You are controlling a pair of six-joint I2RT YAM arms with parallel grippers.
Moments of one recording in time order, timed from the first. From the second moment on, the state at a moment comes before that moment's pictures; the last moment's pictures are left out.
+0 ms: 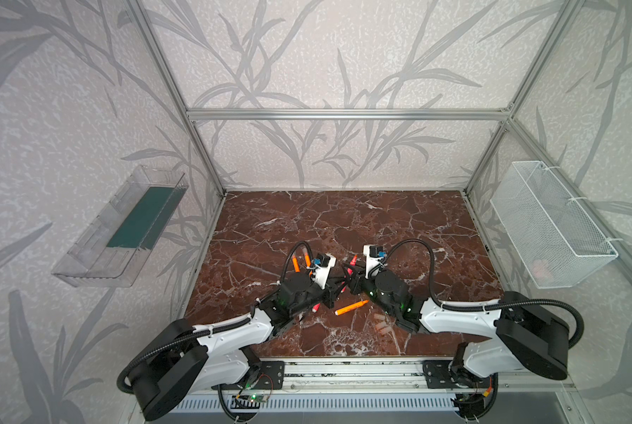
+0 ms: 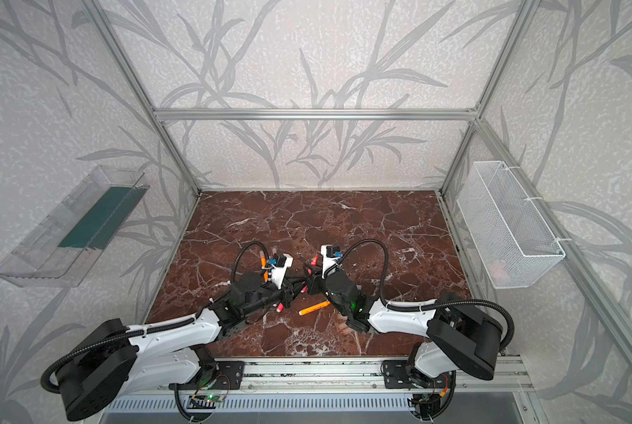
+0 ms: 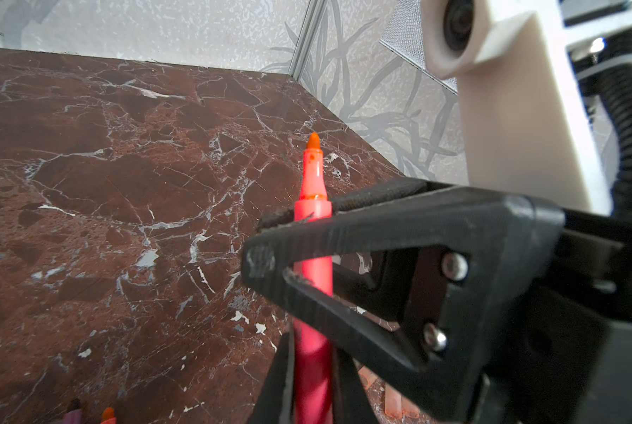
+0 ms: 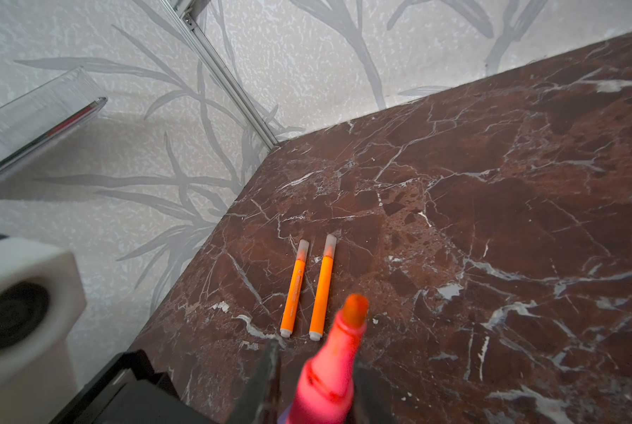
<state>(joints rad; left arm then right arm) -0.79 1.17 0.34 0.57 0.20 -0.37 1.00 1.43 0.54 0.69 0.31 0.66</state>
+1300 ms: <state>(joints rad) -0.79 1.20 0.34 0.55 0.19 -0.36 1.04 1.45 0.53 0.76 0.23 0.74</state>
